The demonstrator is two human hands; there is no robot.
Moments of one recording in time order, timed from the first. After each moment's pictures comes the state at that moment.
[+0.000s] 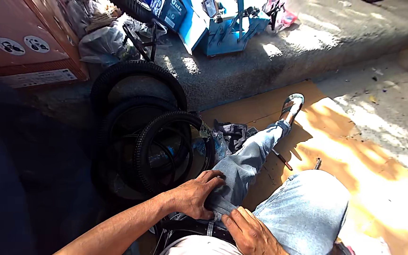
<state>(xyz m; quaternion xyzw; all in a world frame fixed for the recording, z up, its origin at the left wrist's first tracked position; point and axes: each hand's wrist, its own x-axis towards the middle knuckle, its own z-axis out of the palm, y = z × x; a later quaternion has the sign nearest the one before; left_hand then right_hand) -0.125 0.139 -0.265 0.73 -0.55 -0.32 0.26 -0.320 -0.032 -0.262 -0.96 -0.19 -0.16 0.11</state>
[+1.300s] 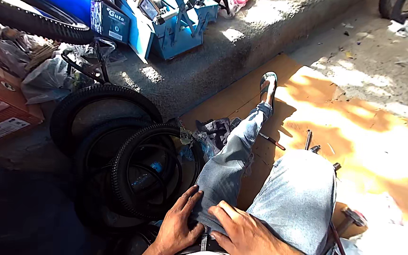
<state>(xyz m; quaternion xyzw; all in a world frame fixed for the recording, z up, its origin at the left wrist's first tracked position) -0.169 0.169 -0.324 0.80 -0.46 -0.12 0.37 -0.307 -0.034 -0.244 -0.94 -0.02 0.05 0.32</state>
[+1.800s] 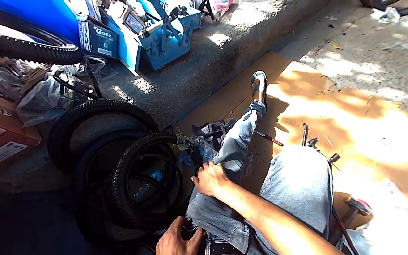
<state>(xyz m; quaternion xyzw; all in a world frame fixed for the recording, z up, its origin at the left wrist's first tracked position) -0.211 0.179 -0.280 0.94 -0.19 -0.16 0.23 -0.151 -0.044 -0.260 -0.95 0.13 0.25 0.15</state>
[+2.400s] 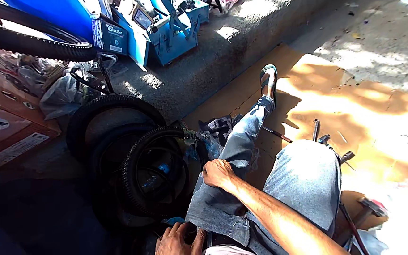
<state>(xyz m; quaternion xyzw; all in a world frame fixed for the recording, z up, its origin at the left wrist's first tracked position) -0.240 0.190 -0.259 0.96 -0.19 -0.14 0.15 -0.161 -0.051 -0.272 -0.94 0.14 0.21 0.22</state>
